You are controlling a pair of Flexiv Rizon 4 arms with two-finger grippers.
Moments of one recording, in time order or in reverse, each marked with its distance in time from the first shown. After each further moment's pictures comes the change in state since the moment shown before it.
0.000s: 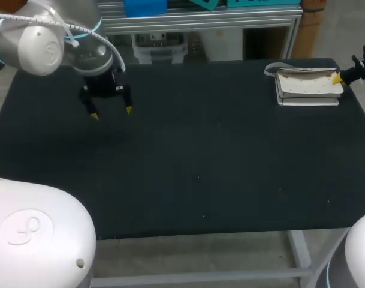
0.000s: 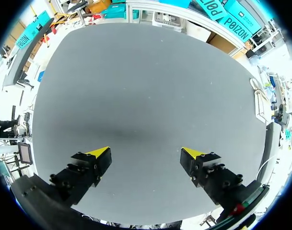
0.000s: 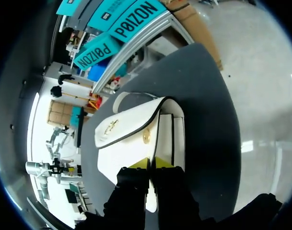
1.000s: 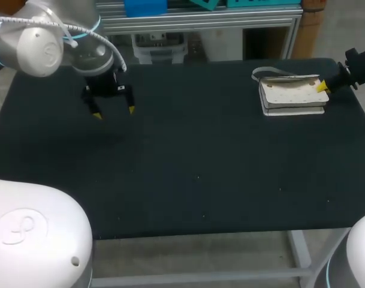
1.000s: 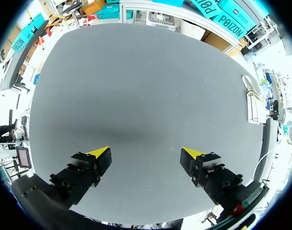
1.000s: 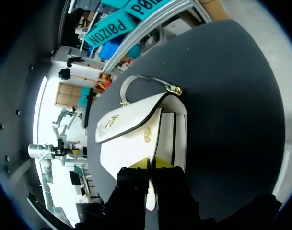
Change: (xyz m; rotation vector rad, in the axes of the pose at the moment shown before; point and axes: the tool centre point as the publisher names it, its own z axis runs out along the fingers) left arm 0.009 0.002 -0.001 -0.003 0.037 0.031; right arm 0.041 -0.047 0.034 0.155 0.085 -0.073
